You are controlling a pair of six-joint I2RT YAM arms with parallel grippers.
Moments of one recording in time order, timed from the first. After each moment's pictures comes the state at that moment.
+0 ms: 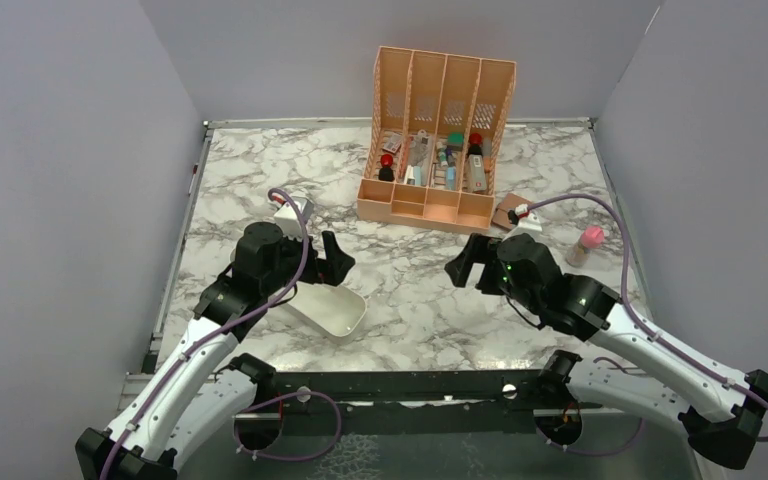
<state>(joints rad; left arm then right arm) -0.46 0.73 0.68 -0.39 0.18 -0.37 0.87 0.82 0.80 -0.60 0.36 0.81</state>
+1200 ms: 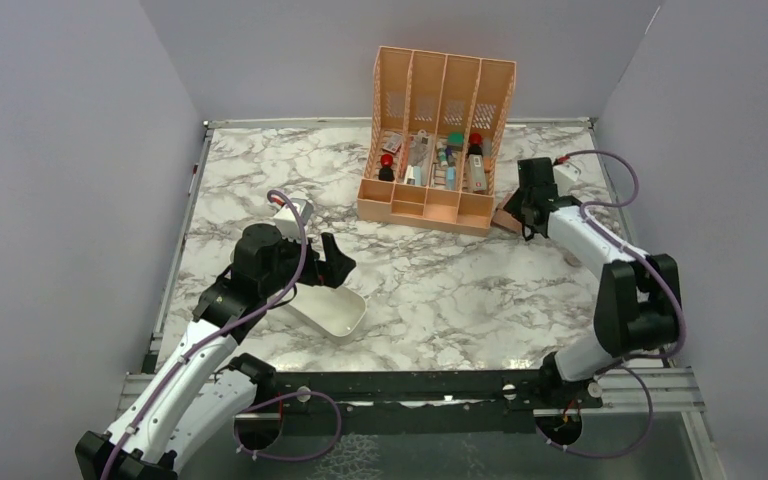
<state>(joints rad) -0.45 0.71 0.67 -0.39 0.22 -0.38 0.20 1.50 1.01 -0.34 0.46 0.72</state>
